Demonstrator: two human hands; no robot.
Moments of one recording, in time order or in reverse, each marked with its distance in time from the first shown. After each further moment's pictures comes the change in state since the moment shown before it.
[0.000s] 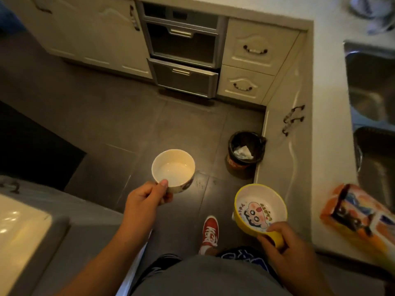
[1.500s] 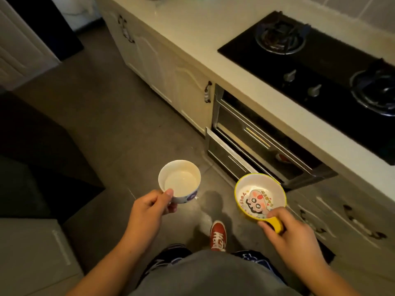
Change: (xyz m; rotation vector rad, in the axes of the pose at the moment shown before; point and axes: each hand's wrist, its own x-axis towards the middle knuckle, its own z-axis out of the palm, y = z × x) left_hand 0.602 0.210 -0.007 -0.137 0.447 -0.166; right_hand 0.723 -0.421 0.002 -0.333 -0.271 -0.614
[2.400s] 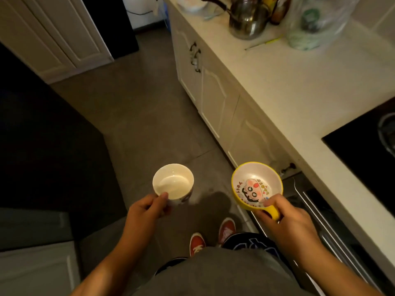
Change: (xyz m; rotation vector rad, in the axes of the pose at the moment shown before) left_hand 0.321 0.071 -0.181 -0.041 0.216 -0.071; right_hand 0.379 -0.270 0.056 0.079 -0.215 -0.055
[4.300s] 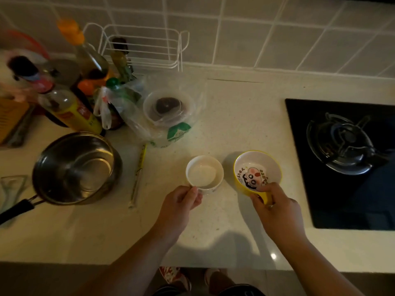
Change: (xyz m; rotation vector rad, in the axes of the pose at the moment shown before) left_hand 0.482 0.296 0.394 0.289 -1.056 0.020; right_hand 0.405 -0.007 -0.123 0.085 0.859 0.745
